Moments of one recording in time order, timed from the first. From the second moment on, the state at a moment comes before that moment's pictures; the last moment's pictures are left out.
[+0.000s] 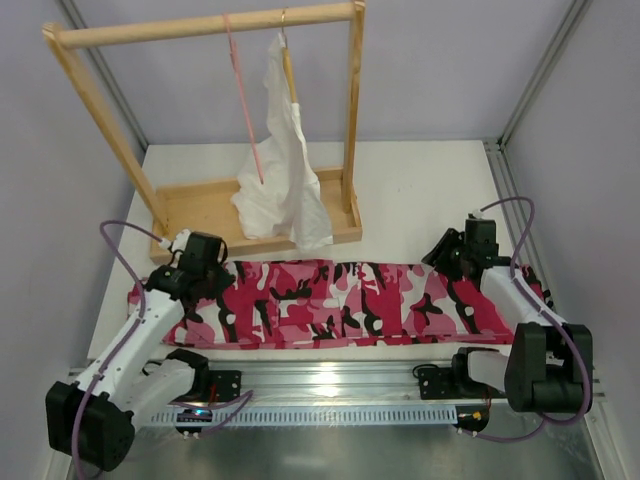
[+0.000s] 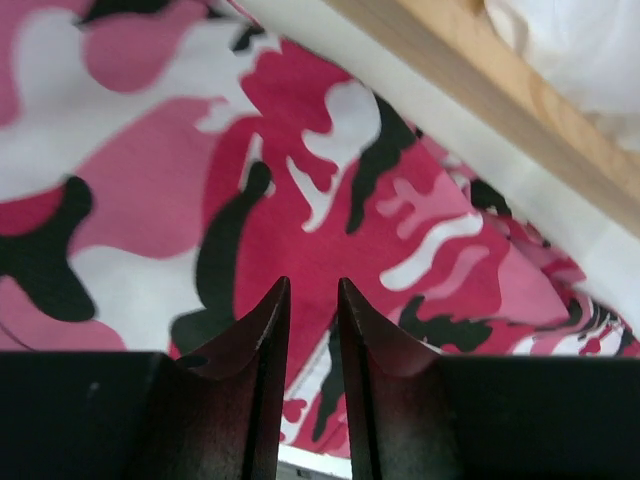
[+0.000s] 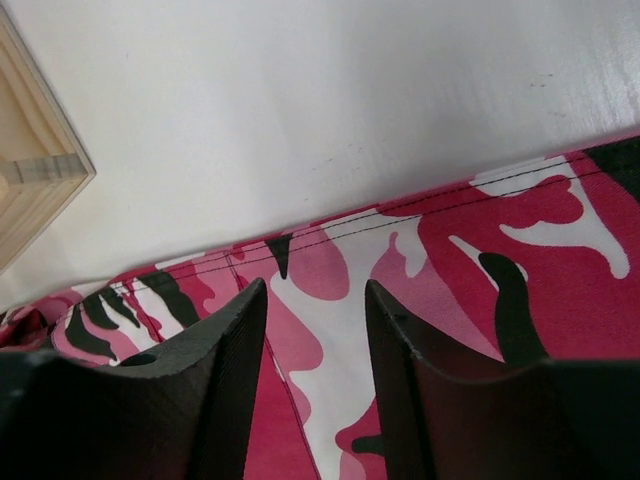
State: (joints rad) left arm -0.25 0.92 0.73 -0.78 -0.24 -0.93; right arm -0.05 1.21 0.58 -0.26 -0.18 0.57
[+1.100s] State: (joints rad) left arm 0.18 1.28 0.64 -0.69 -0.23 -1.02; right arm -0.03 1.16 0.70 -0.39 -0.27 0.47
